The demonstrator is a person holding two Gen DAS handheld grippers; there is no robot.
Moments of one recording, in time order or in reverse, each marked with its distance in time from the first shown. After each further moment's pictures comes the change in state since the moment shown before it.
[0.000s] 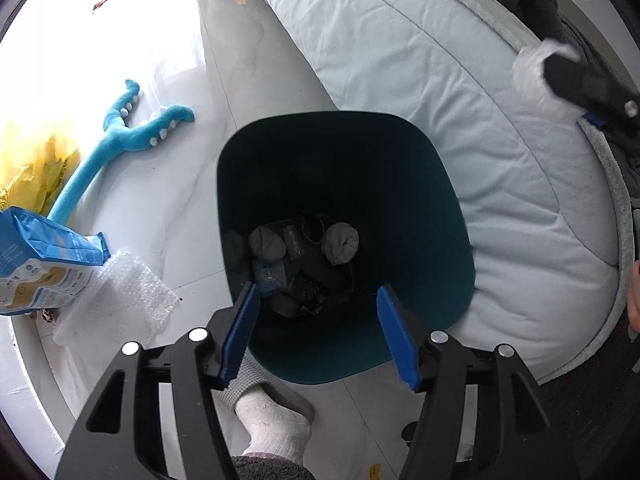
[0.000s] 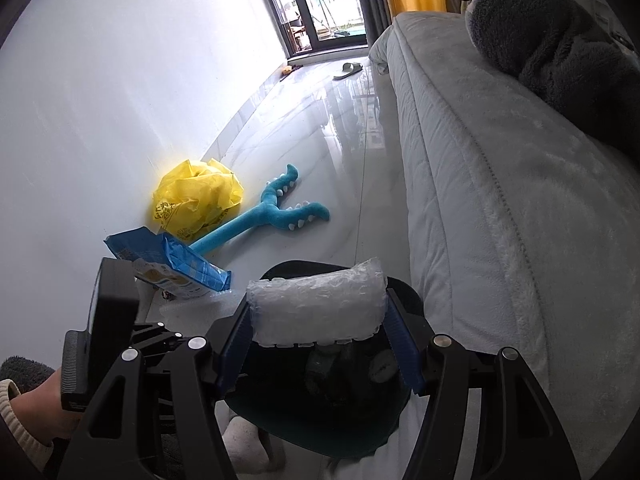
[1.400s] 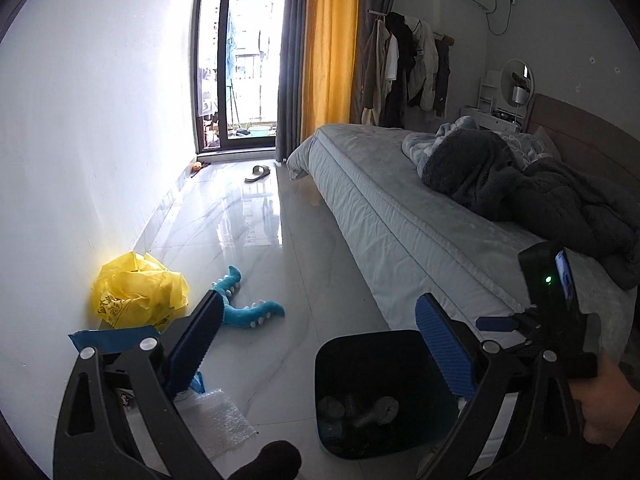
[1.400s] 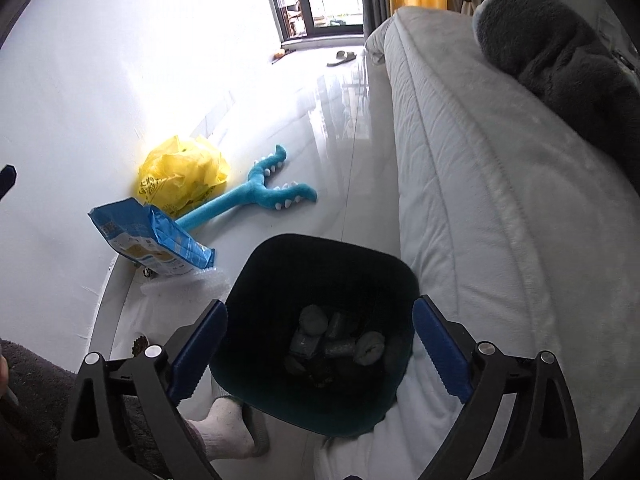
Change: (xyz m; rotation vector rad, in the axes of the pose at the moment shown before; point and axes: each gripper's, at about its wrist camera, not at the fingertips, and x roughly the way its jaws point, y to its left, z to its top) left arm -0.202 -0.033 -0.020 -0.033 -0.740 0.271; right arm -0.013 0.023 -0.017 -0.053 0.019 -0.090
